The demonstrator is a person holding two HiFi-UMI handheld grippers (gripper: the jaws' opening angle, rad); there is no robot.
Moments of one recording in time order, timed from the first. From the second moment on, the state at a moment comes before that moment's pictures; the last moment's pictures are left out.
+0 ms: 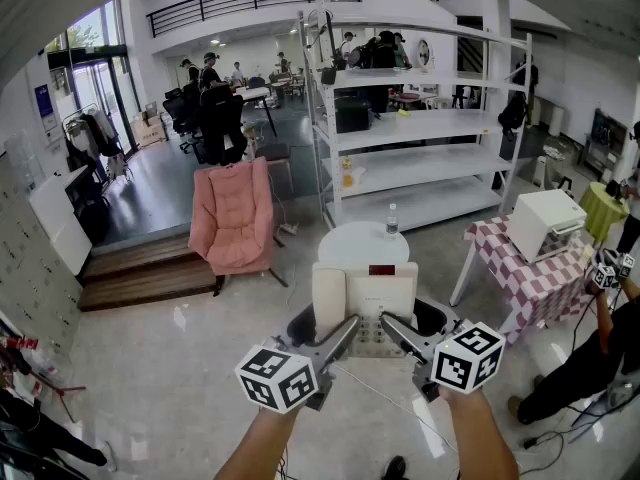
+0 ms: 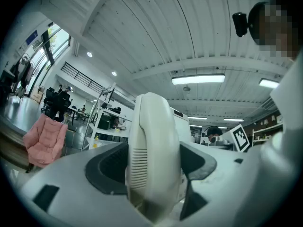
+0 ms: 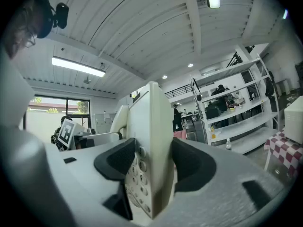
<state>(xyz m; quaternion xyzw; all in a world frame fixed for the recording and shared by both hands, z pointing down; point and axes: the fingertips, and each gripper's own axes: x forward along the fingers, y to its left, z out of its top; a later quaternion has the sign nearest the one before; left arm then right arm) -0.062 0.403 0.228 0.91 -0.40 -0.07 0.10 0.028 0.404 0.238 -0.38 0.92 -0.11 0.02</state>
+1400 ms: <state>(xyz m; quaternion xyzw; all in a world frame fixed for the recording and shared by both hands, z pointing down) 0.075 0.307 0.250 0.89 -0.44 -0.04 0.11 0.165 0.300 0.262 -0.33 0.93 -0.15 0.04</state>
